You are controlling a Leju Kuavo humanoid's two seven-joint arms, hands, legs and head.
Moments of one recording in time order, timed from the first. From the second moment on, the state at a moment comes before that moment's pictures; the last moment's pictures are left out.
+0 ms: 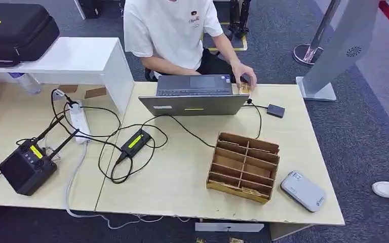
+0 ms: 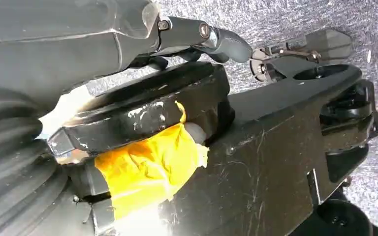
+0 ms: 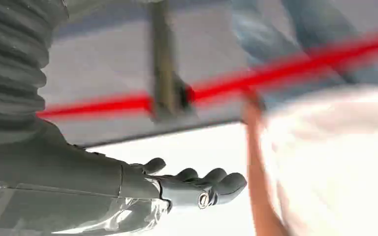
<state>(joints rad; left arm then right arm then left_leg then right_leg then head) -0.15 -0.02 -1.45 -0.11 1.47 0.18 0.01 -0.19 -0.76 -1.24 -1.02 1.00 0.16 -0.25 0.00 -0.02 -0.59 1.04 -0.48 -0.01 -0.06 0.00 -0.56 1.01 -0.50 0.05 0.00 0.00</state>
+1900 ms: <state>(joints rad) -0.15 -0.02 -1.51 -0.11 1.29 0.15 -0.16 -0.85 -0.64 0.47 -1.08 0.94 -0.30 0.05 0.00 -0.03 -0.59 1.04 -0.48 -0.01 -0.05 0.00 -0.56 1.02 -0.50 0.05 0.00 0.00</state>
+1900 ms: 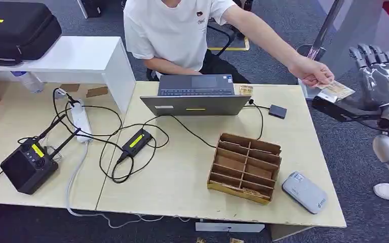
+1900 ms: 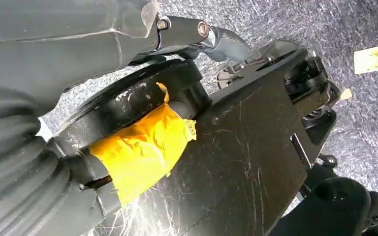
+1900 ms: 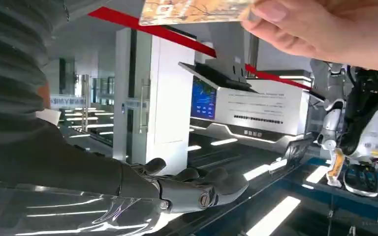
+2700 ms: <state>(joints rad) -0.15 -0.02 -1.51 -0.11 1.31 0.13 -0.14 -0.80 -0.58 0.47 -1.07 0.89 -0.40 0.01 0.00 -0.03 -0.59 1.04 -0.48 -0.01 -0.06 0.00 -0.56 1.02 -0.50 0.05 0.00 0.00</state>
